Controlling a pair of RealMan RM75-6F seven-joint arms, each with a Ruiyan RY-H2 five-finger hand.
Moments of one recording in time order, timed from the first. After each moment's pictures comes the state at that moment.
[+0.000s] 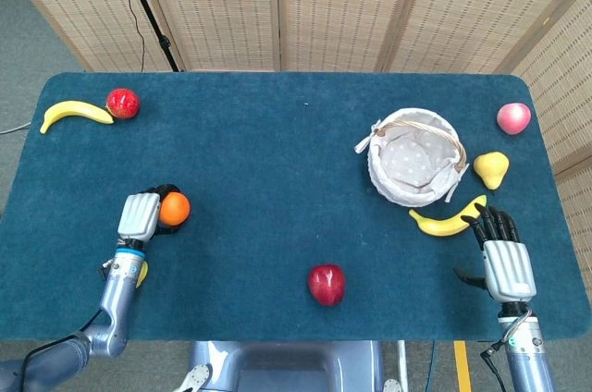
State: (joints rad) left arm -0.50 -1.84 -0.20 -0.90 1.29 1.14 -0.06; right arm 0.16 -1.32 0.10 -1.60 -1.40 1.41 -0.15
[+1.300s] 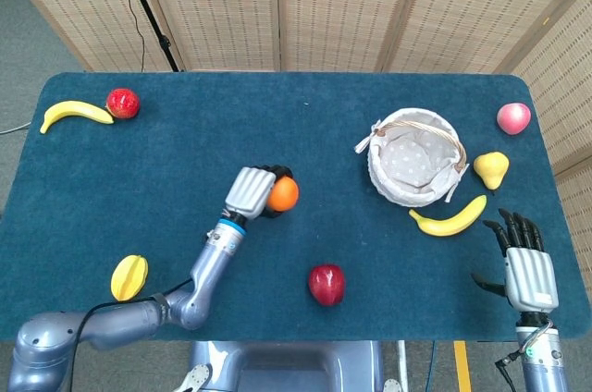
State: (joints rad) left arm -0.91 -1.97 -0.39 -1.14 1.11 0.94 0.35; right arm 0.10 -1.28 0.10 -1.62 -1.39 1.48 -0.13
